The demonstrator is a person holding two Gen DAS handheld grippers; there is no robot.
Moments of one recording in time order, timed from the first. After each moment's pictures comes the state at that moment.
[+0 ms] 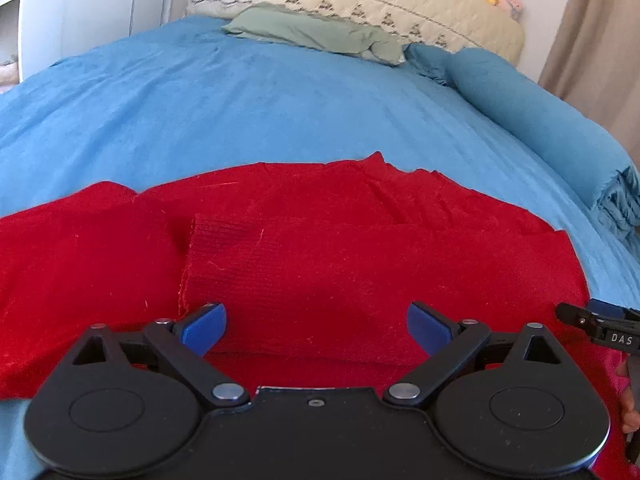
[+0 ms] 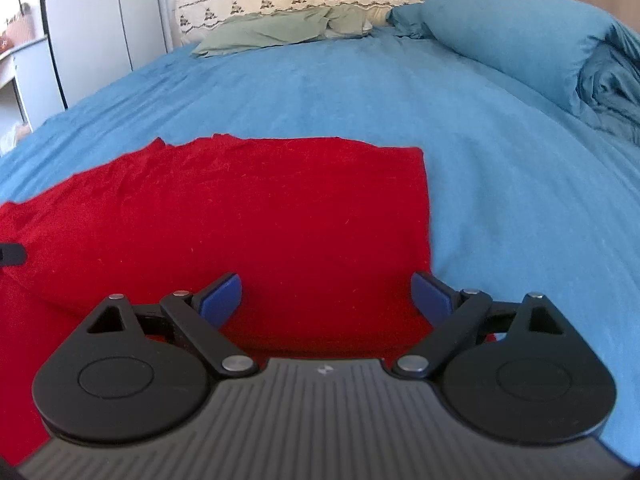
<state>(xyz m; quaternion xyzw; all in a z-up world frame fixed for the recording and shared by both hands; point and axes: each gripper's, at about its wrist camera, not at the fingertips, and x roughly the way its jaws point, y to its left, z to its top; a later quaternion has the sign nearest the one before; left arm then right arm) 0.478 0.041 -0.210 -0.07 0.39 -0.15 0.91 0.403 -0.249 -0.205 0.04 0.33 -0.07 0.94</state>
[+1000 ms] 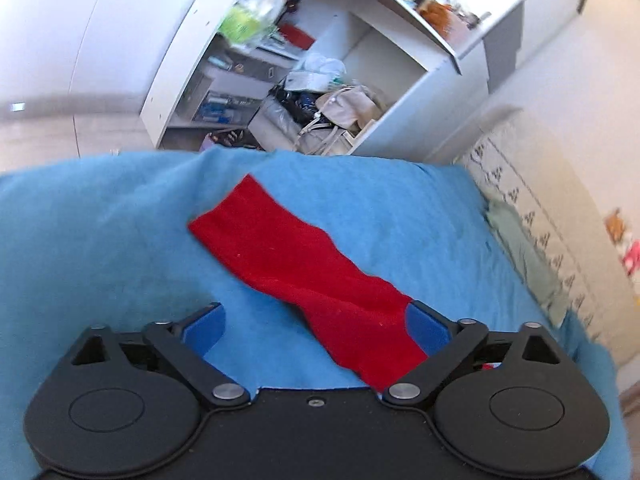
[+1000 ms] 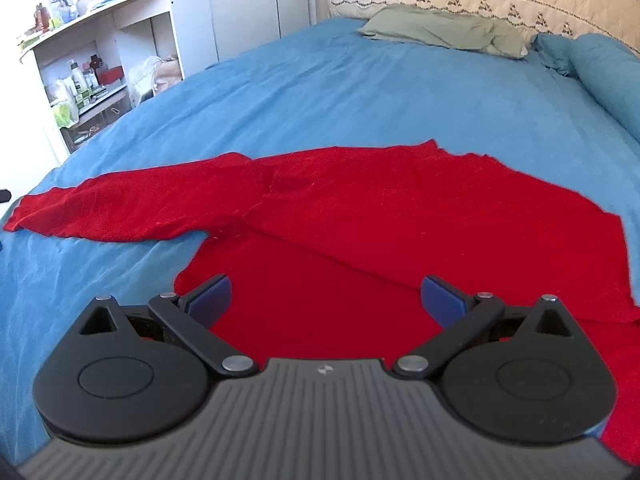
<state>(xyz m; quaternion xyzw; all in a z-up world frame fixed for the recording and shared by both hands) 0.324 0.422 -0.189 -0.39 0.26 0.15 0.87 0.365 -0.003 -0.132 -0.02 0.37 0.09 0.93</state>
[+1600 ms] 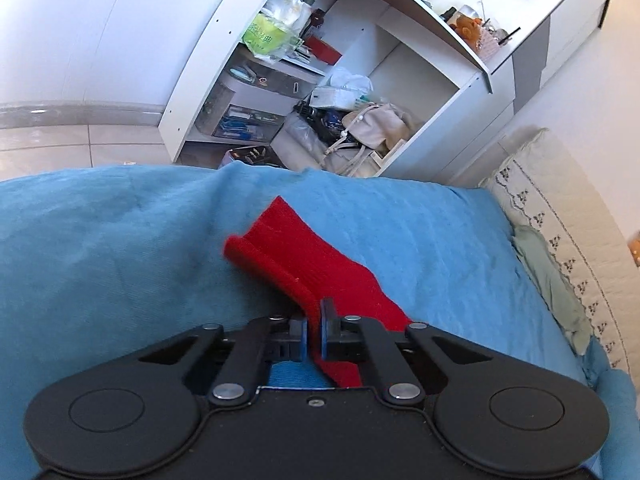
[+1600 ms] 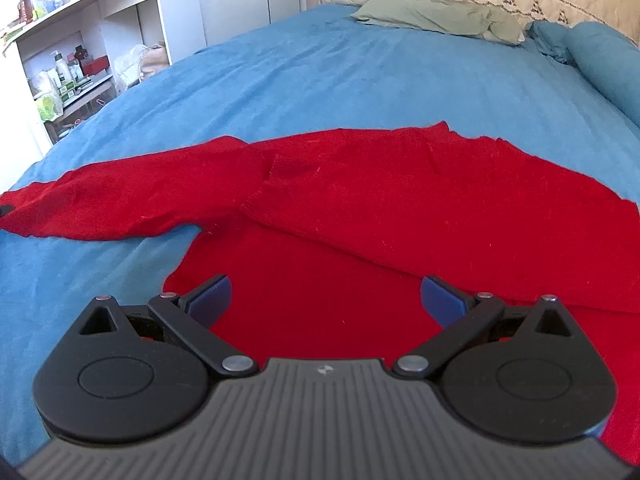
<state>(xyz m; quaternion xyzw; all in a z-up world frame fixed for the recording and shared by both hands) 0.350 0.444 -0.211 -0.38 0.25 0.19 0.87 0.386 0.013 -0.162 -0.02 0.38 0.07 0.92</state>
